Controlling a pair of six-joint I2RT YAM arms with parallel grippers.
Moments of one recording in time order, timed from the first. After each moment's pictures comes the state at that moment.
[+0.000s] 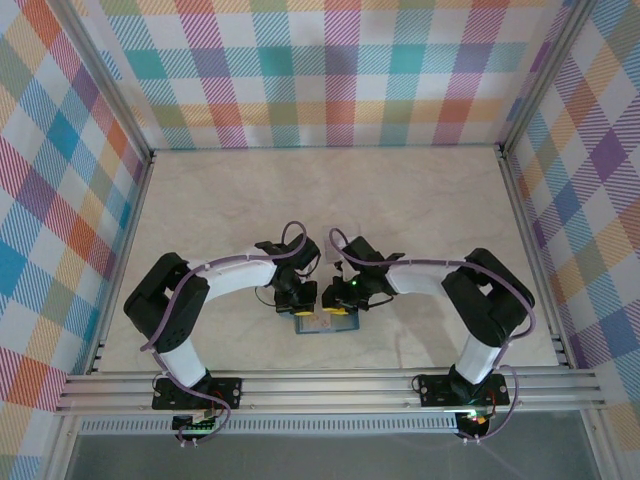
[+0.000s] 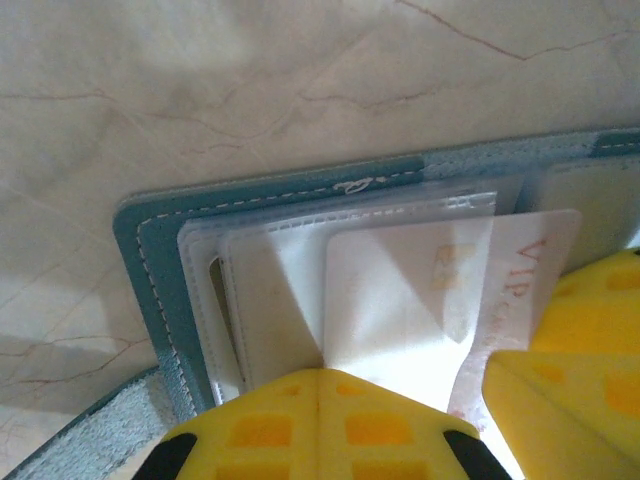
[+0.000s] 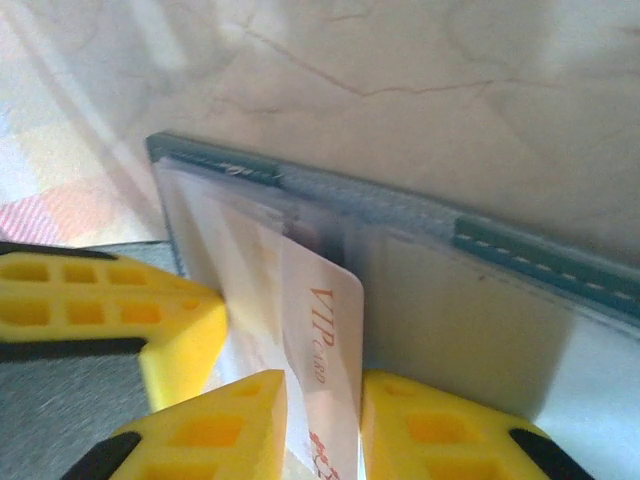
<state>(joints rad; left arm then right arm) -0.74 1.71 1.00 -0.71 0.29 -0.76 0.76 1.71 0.84 -0.22 -0.59 0.86</state>
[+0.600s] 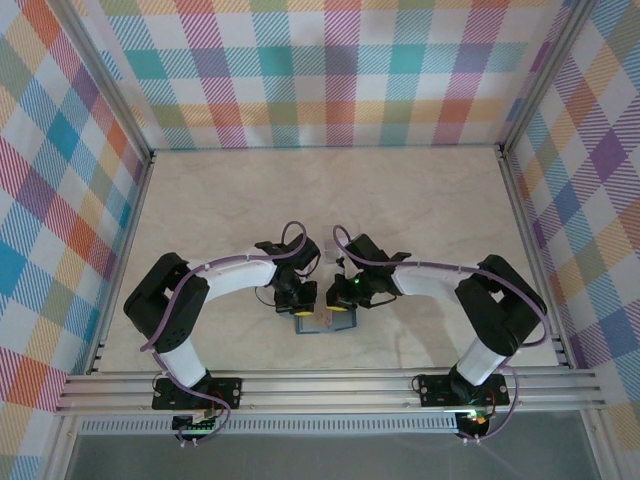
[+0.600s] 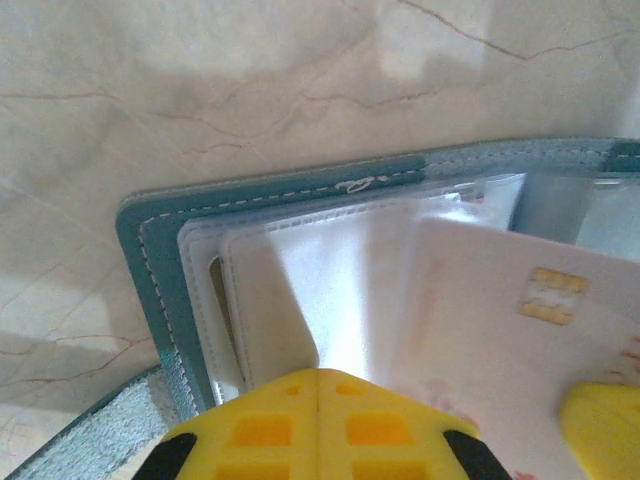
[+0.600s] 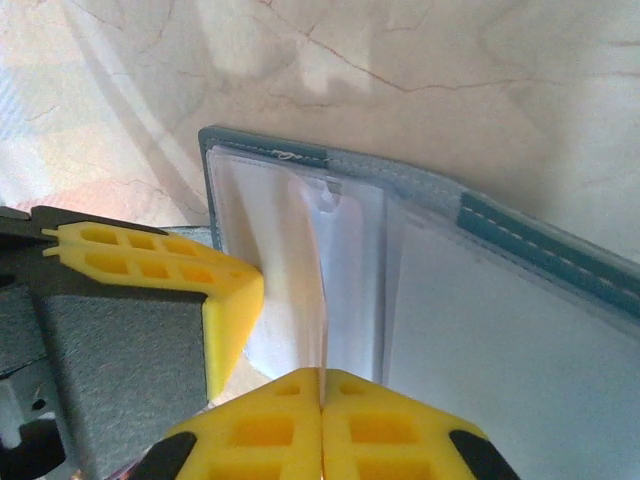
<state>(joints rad) -0.74 1.71 1.00 -0.71 0.29 -0.76 0.76 1.63 0.85 -0.31 -0.52 0.83</state>
